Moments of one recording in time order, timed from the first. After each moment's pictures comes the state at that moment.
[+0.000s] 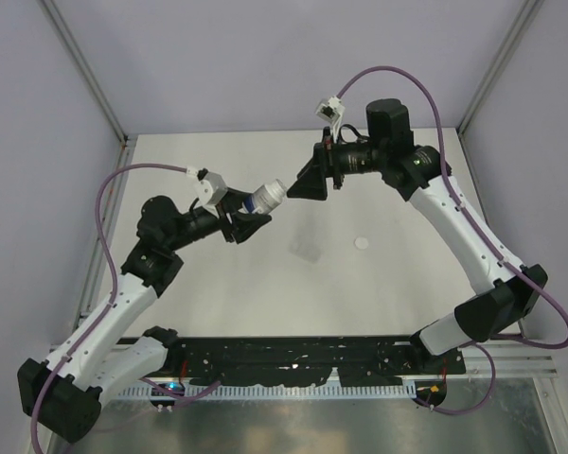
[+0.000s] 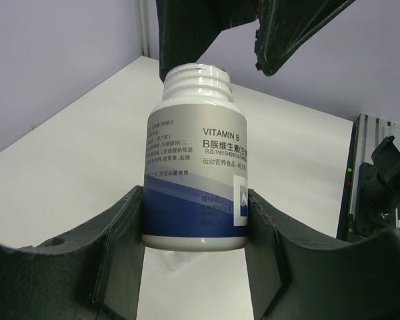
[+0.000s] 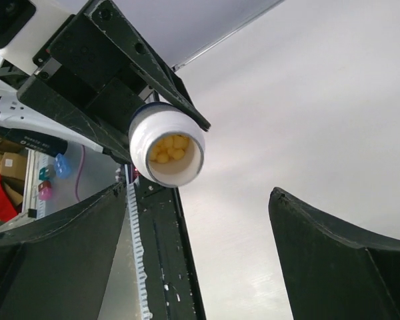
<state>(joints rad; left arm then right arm) -0.45 0.92 0.79 0.22 0.64 -0.10 0.49 1.51 1.67 -0.57 -0.93 0.16</state>
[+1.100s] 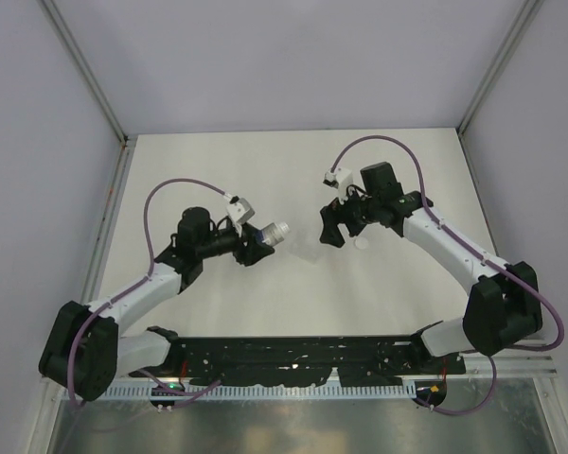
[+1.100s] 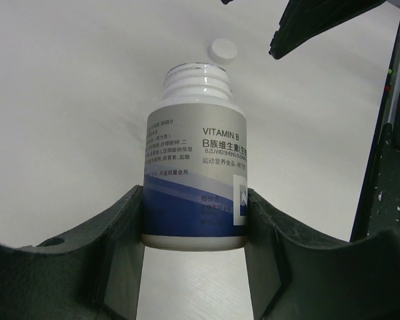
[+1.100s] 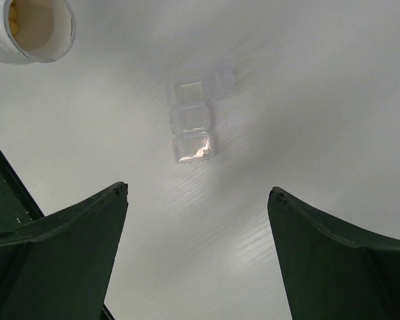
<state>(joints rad) -0.43 1.14 0.54 0.29 0.67 0.01 0.41 1.39 1.09 -0.53 -0.51 -0.23</state>
